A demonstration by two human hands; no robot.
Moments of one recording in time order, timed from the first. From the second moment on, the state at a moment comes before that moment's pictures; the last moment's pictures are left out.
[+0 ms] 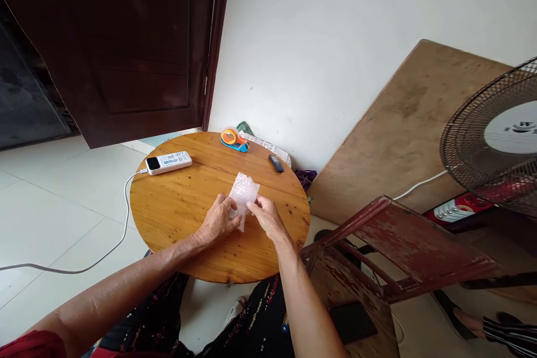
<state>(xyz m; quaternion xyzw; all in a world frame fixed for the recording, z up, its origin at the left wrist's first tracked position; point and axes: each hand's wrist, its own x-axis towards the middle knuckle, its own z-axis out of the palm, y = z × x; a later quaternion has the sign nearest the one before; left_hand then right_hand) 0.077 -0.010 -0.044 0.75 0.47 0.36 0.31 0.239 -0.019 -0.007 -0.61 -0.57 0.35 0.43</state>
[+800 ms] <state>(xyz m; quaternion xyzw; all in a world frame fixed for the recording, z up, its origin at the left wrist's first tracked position) 0.071 -0.007 -0.048 0.71 0.51 0.38 0.29 0.238 -0.032 -0.004 -0.56 -0.63 0.34 0.42</state>
